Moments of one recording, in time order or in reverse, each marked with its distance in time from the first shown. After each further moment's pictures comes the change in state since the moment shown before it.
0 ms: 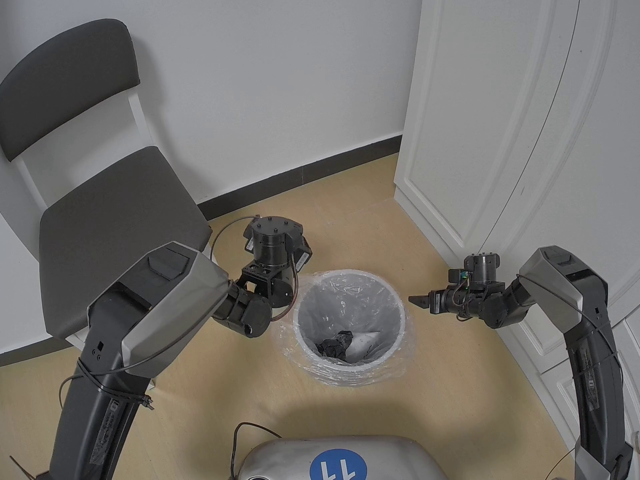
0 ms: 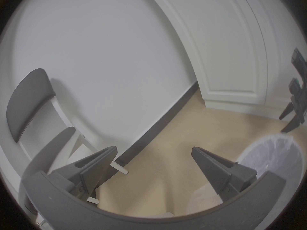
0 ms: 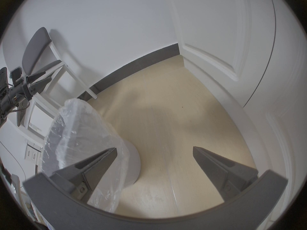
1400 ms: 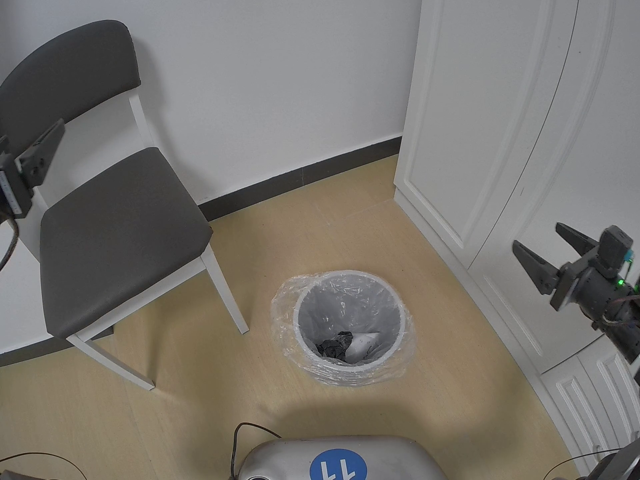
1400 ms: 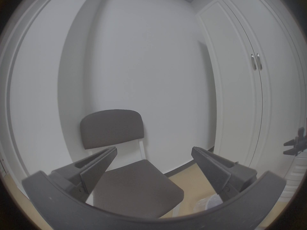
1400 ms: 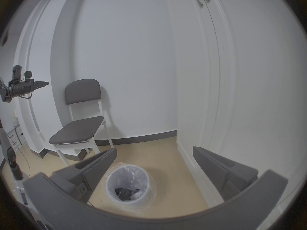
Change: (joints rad) left arm 0.089 -1.594 0.970 0.235 -0.069 -0.289; right arm 0.208 -1.360 1.230 -0.498 -0.316 -0.098
